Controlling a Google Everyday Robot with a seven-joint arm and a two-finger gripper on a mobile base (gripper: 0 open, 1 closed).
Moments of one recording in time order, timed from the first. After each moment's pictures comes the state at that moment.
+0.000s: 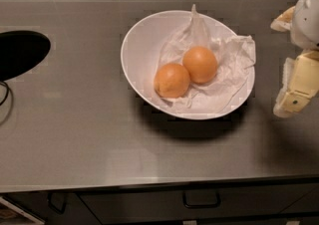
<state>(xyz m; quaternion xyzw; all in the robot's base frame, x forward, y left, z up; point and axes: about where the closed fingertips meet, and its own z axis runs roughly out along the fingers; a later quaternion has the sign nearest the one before) 0.438 -0.217 0.976 -0.60 0.78 -0.03 0.16</state>
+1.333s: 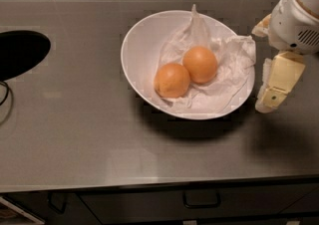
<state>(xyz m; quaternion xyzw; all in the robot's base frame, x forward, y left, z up) 0.464 -0.201 0.953 -0.62 0.77 0.00 0.15</state>
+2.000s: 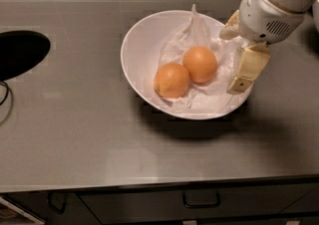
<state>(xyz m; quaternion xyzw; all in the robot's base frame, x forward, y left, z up) 0.490 -0.155 0.955 -0.67 0.72 0.01 0.17</state>
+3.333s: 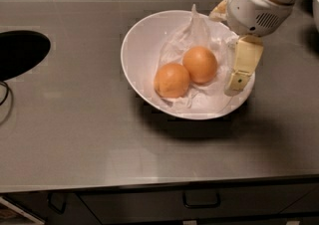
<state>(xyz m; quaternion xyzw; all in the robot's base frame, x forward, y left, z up) 0.496 -0.129 0.965 -0.70 0.69 0.02 0.18</state>
